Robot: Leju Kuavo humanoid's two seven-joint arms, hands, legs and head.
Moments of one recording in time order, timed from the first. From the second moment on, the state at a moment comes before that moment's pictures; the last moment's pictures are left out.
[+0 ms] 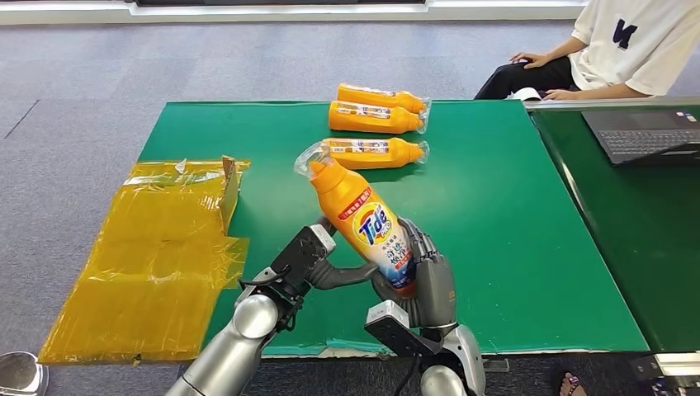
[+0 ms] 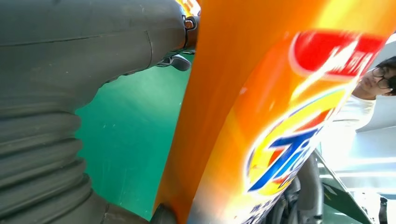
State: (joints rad) left arm -0.36 -0.20 -0.43 -1.13 -0.16 -0.11 -0.20; right arm -0.02 0.12 0.34 -1.43 0.85 -0.33 -0.35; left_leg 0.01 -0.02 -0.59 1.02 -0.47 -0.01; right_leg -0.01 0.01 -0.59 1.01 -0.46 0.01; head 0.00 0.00
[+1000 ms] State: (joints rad) left arm -0.61 -0.26 -0.52 -1.01 -0.06 -0.19 -0.16; right arm -0.12 0.15 0.34 -1.32 0.81 -0.31 -0.38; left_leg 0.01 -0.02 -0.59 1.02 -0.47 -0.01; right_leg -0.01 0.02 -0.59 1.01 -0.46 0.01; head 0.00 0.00
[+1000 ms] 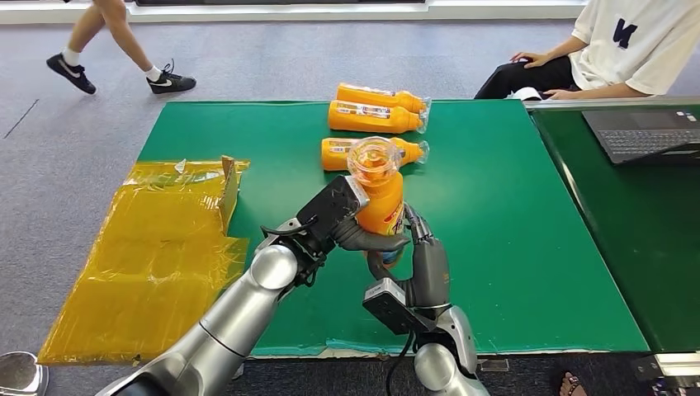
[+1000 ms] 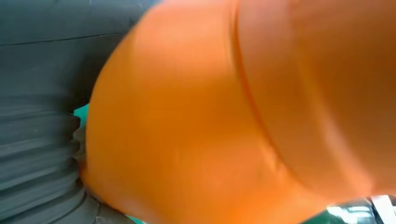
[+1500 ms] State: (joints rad) left arm -0.65 -0.28 -0.55 -0.96 -0.05 -0.20 -0.16; right arm -0.12 0.15 0.32 -1.31 0.81 -0.31 -0.37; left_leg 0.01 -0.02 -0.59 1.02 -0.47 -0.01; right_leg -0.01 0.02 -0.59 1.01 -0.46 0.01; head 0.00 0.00
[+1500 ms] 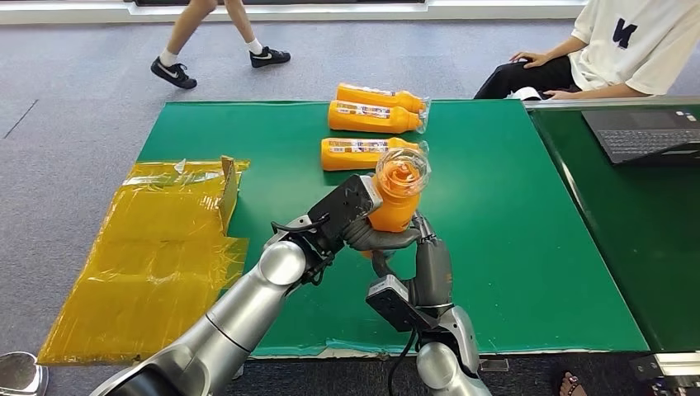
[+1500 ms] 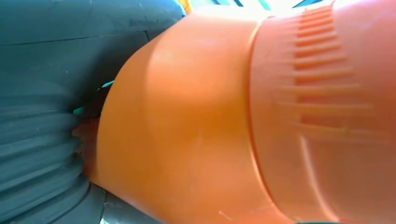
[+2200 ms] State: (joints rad) left arm -0.66 -0.27 -0.57 -0.95 -0.07 -0.20 -0.17; right arm -0.11 0.15 0.31 -1.31 0.81 -0.31 -0.38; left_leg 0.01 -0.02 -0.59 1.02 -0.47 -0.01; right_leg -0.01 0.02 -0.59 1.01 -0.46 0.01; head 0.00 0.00
